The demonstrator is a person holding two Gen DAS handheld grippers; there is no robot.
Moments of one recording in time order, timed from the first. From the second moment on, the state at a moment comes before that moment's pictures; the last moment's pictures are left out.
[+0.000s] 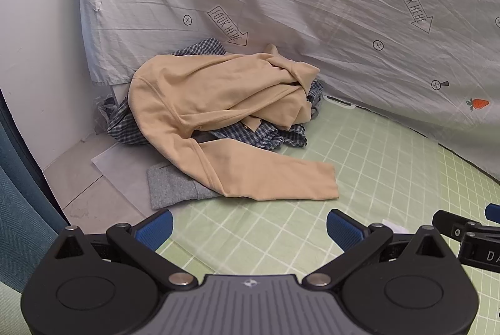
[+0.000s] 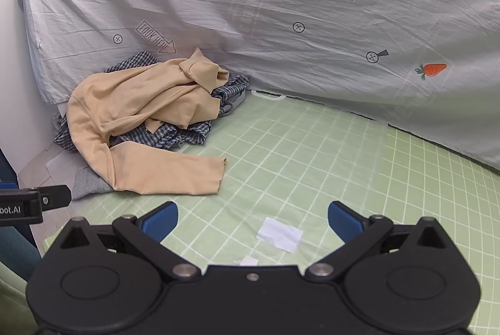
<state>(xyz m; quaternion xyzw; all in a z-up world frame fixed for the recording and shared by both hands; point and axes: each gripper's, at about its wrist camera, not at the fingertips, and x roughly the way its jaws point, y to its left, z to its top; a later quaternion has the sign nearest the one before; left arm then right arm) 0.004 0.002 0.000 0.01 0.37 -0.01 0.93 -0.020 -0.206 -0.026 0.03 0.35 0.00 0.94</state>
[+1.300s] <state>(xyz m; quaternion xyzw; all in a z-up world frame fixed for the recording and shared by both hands) 0.040 0.011 -0.018 -0.01 0.42 0.02 0.91 0.011 -0.229 -0.047 0.05 0.38 -0.01 0.92</state>
